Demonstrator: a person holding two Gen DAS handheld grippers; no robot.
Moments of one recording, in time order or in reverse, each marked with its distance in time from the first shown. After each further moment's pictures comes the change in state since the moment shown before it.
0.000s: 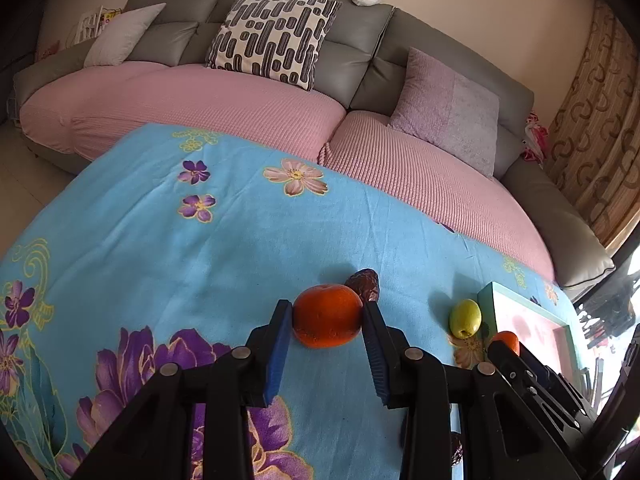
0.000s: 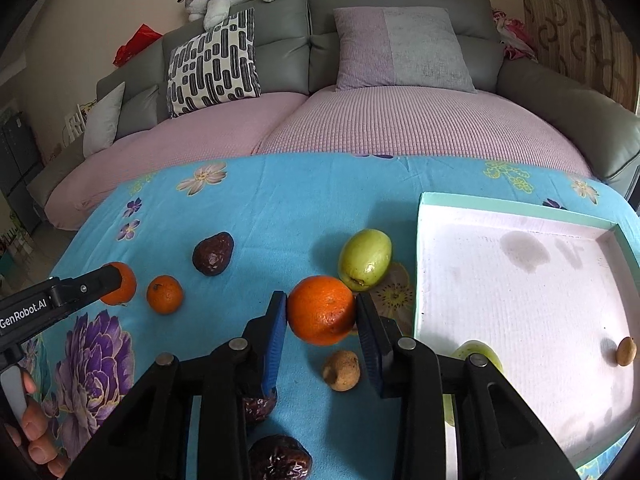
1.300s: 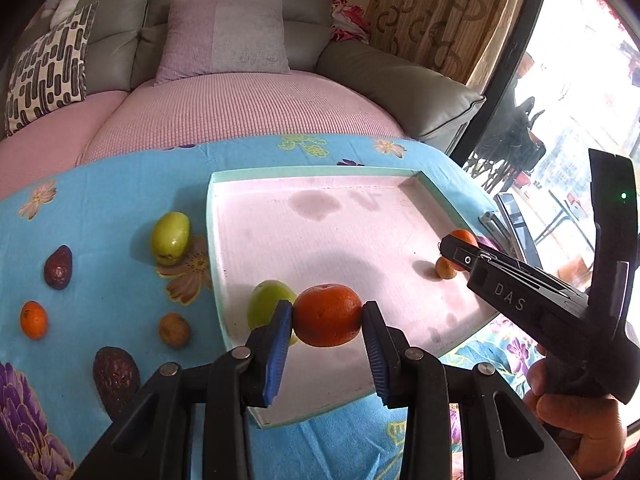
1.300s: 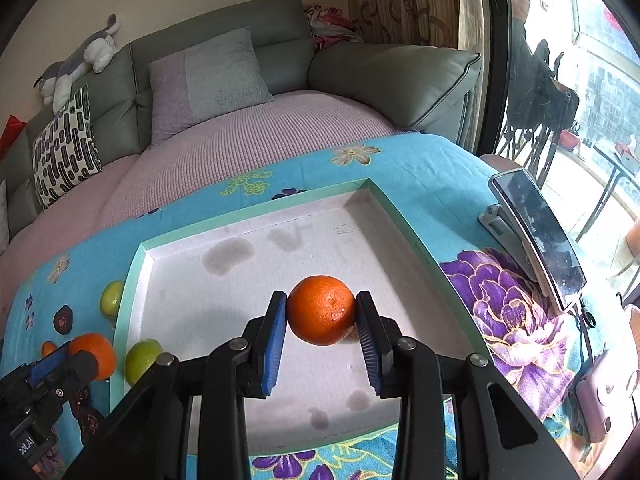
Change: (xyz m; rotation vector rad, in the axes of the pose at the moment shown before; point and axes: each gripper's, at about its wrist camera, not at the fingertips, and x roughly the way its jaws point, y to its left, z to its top) left arm 0.017 -0.225 -0.098 0.508 0.237 -0.362; right arm -0.098 -0.190 -0.027 0.333 -0.024 -0.369
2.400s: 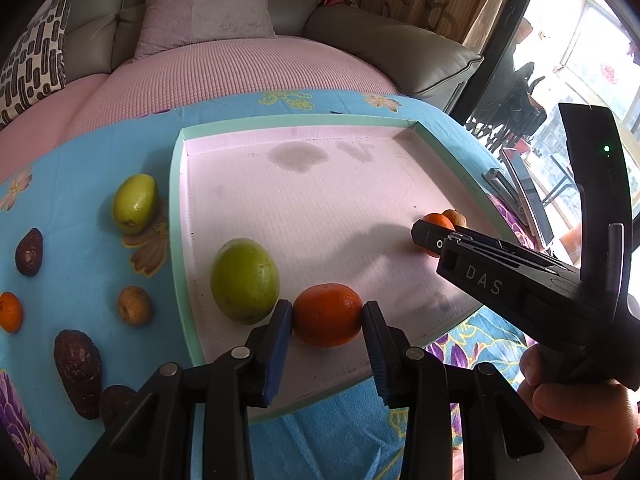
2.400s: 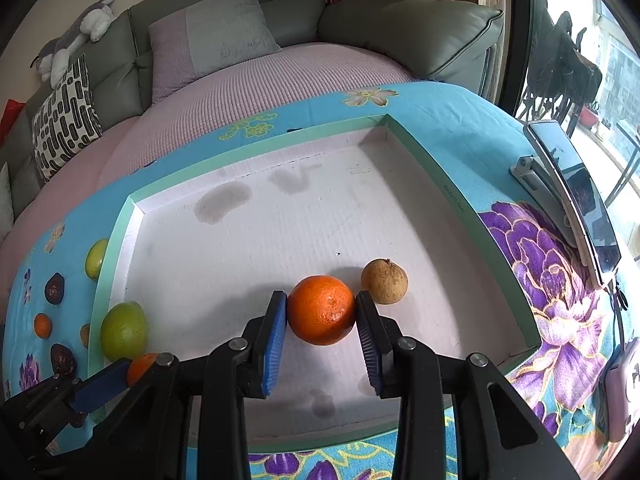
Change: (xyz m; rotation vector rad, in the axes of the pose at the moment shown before) left arm 0.029 -0.006 -0.015 0.035 0.113 0.004; right arm 0.041 -0.002 -0.017 -0.006 0.156 0.039
